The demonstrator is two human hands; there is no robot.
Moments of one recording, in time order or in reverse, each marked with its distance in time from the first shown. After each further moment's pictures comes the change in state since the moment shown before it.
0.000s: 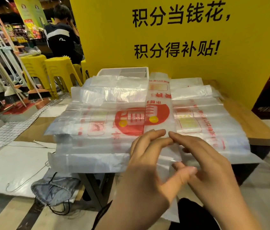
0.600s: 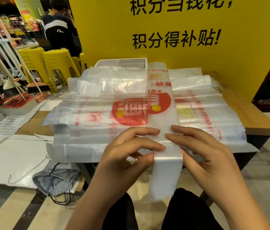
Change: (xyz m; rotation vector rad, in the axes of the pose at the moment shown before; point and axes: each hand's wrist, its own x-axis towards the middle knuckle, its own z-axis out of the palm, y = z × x) left_hand -0.001 -0.031 -0.021 -0.134 -0.055 0.132; right_hand -0.008 0.006 -0.012 -0.027 -0.022 0.039
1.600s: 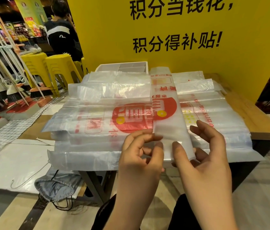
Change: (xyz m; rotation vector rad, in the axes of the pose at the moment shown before) left_hand 0.015 0.009 0.052 -0.311 0.384 -0.500; right_hand 0.004 -0.043 0.031 0.493 0.383 0.515
